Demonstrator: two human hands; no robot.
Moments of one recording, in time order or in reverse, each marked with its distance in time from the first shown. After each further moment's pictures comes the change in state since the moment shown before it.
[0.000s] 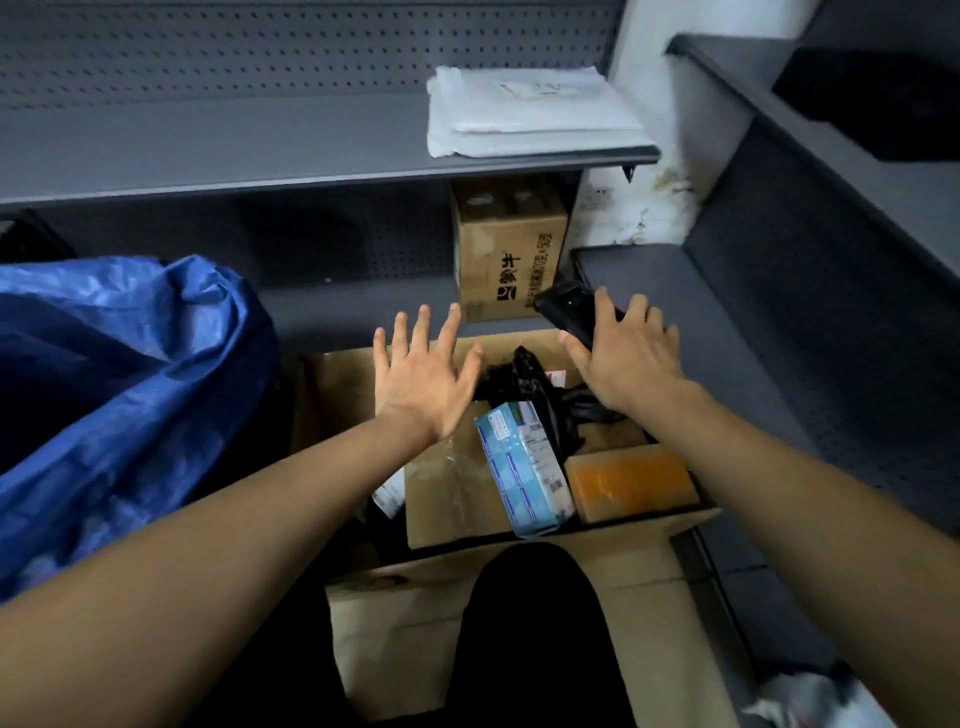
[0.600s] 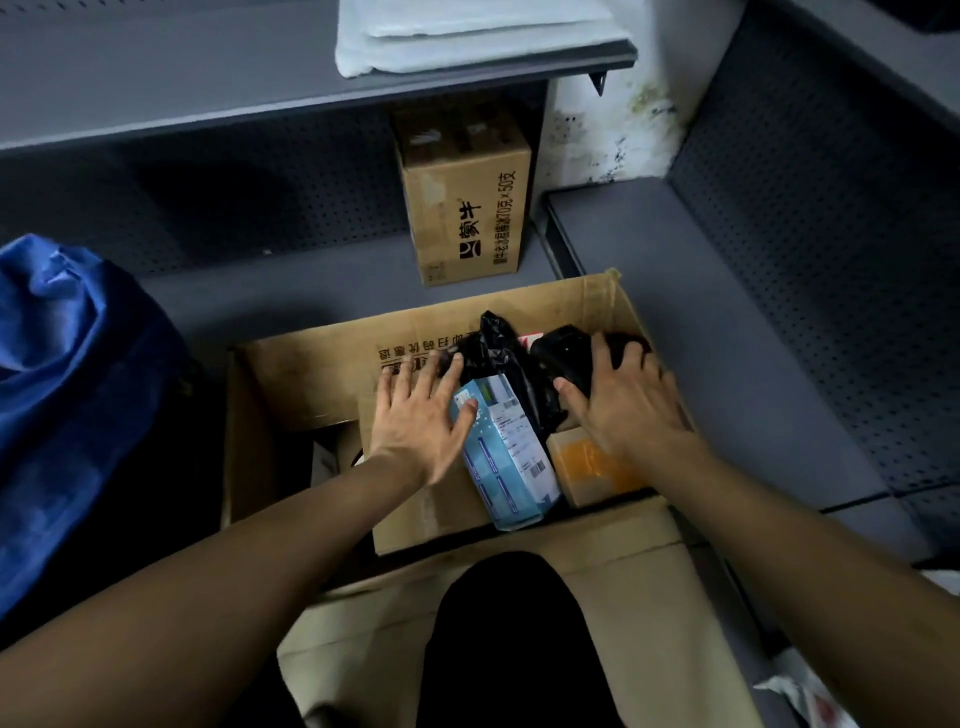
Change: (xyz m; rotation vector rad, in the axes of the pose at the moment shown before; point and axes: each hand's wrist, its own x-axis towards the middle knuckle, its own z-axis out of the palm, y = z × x) left_hand 0.020 0.005 0.125 0.123 -0.240 0.163; right_hand -0.003 0.048 0.118 0.027 -0.169 0.080
